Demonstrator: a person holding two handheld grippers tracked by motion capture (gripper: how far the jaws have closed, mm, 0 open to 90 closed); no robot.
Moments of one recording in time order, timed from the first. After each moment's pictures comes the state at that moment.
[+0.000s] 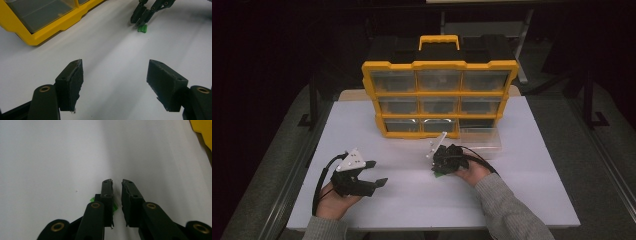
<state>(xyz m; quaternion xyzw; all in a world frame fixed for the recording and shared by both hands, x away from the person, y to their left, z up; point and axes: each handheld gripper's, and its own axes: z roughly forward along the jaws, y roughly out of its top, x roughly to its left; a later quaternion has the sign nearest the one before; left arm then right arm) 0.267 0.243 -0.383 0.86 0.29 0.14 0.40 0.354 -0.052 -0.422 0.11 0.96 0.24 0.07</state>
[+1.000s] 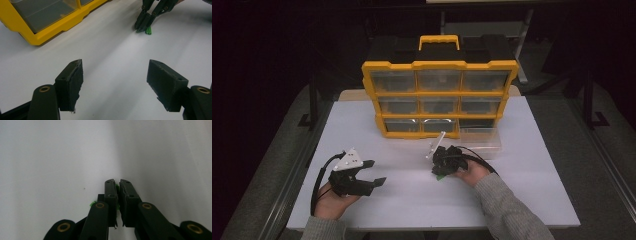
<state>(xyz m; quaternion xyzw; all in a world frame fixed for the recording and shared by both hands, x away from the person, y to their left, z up) 0.267 0.248 -0.382 0.86 0.29 0.14 0.40 0.357 -0.051 -0.427 0.11 0.97 0.23 0.04</state>
